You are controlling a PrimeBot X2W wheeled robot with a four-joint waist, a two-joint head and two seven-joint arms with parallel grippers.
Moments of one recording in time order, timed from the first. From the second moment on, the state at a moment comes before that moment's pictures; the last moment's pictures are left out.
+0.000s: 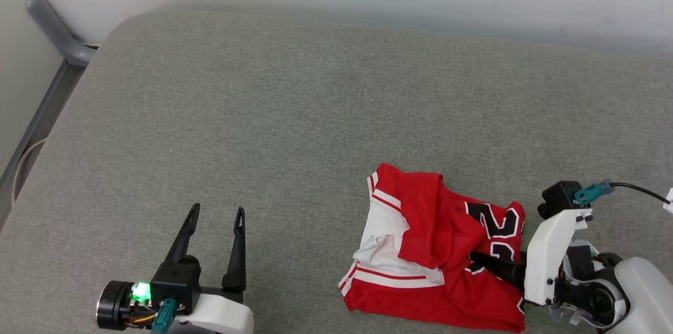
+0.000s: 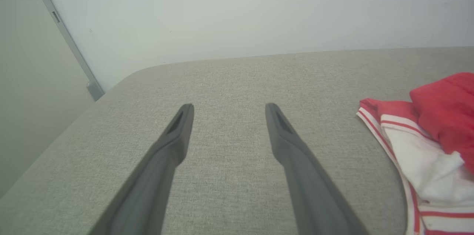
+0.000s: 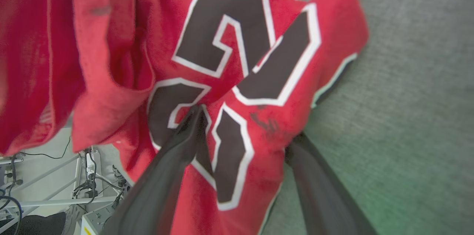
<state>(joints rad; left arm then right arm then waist) 0.01 0.10 -0.11 0.06 -0.03 0.04 -0.26 -0.31 -0.35 0.32 0.40 0.86 0.13 0.70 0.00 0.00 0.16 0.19</state>
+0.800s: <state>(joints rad) 0.05 0.10 -0.09 0.06 -0.02 0.04 -0.26 -0.46 -0.61 0.61 0.22 0.73 0.13 0.39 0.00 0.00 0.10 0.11</state>
